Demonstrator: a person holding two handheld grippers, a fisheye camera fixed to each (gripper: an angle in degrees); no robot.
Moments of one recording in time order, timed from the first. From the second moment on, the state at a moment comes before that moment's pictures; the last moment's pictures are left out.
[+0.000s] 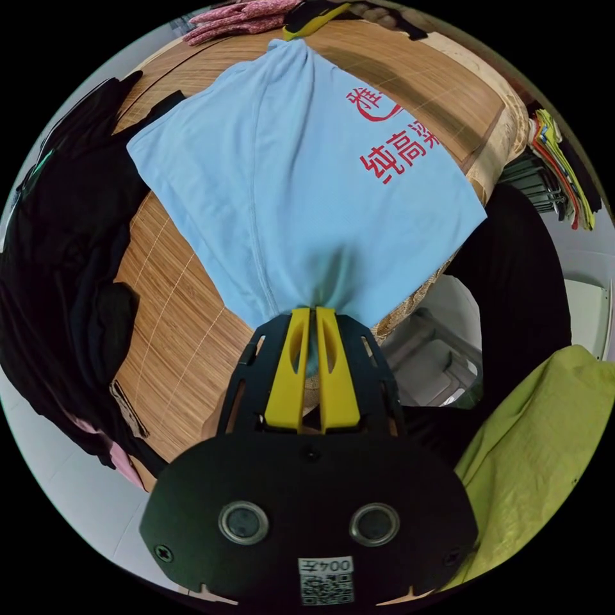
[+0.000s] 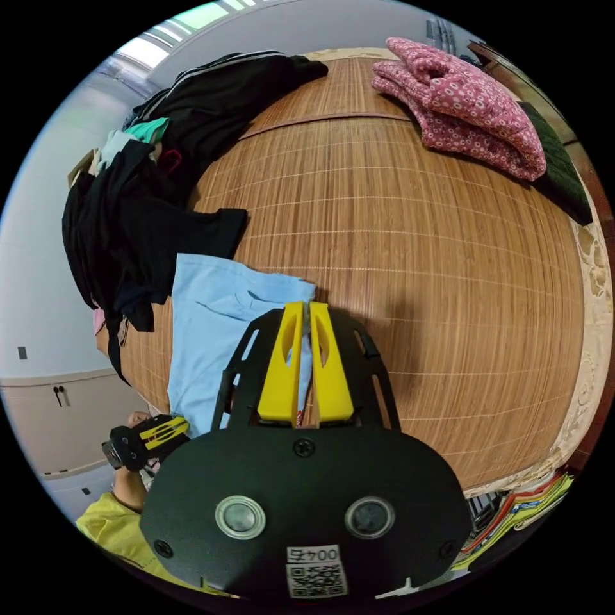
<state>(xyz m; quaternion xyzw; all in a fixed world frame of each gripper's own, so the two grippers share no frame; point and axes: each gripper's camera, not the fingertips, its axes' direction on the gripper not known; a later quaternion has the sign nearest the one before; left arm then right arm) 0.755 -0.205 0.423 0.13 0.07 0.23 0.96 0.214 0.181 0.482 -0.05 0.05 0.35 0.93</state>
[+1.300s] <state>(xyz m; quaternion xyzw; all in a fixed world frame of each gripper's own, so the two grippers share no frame) 0.738 -0.156 0.438 0.16 0.05 0.21 0.96 0.114 0.114 0.518 -0.04 0.07 0.25 0.96</state>
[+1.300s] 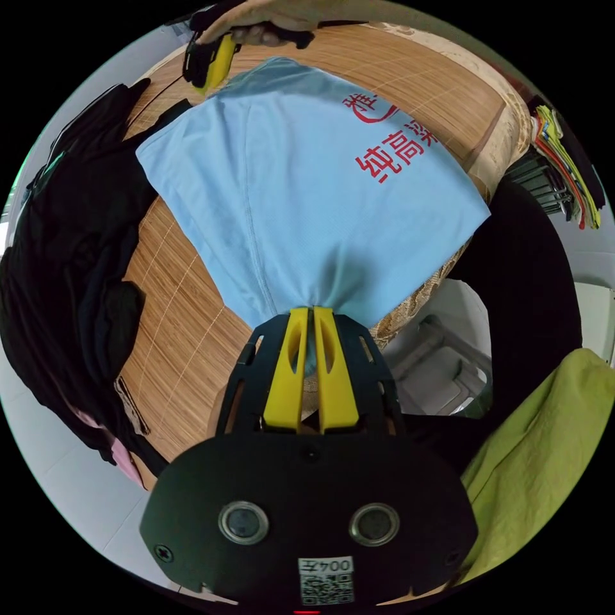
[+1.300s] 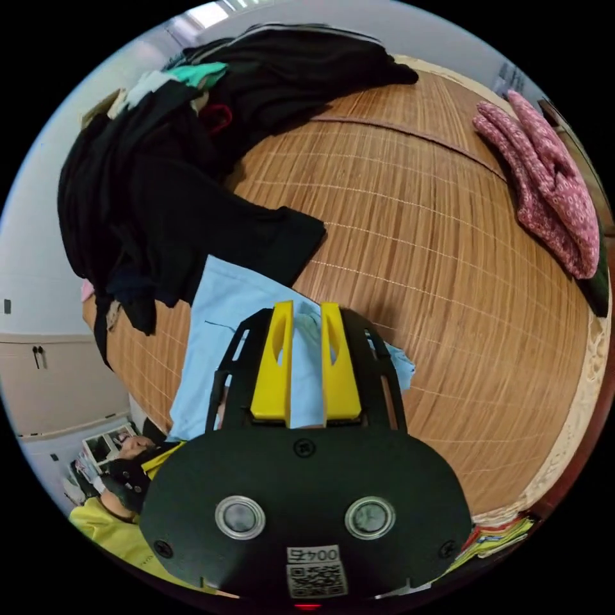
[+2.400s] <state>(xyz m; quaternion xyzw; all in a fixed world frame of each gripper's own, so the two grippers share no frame) 0.608 -0.088 0.500 0.25 0.20 0.11 0.94 -0.159 0.473 0.492 0.08 0.08 0.22 0.97</state>
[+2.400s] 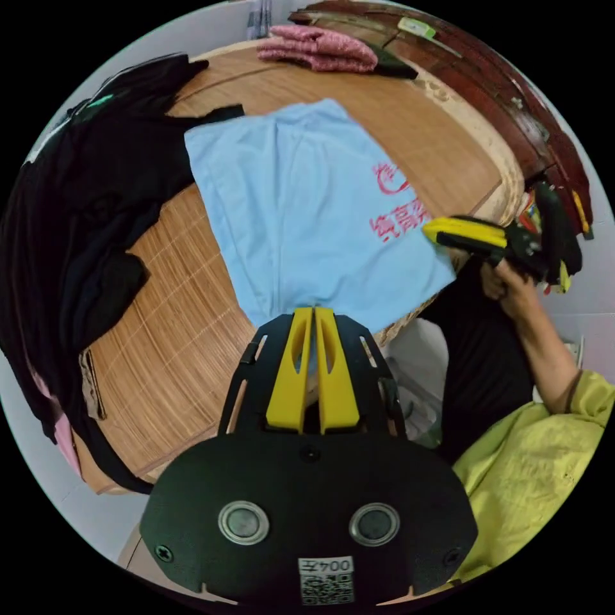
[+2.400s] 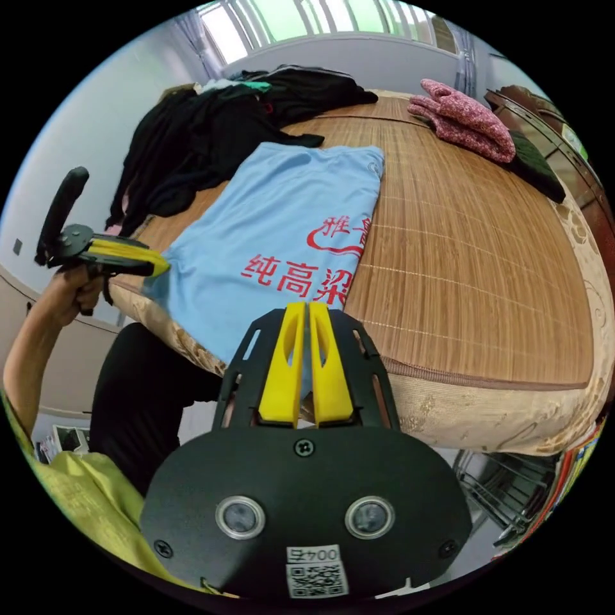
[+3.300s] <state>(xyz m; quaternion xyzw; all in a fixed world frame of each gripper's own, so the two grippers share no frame) 0.558 -0.024 0.645 0.23 0.17 0.10 0.95 -0.280 0.561 0.483 0.01 0.09 0.13 0.99</state>
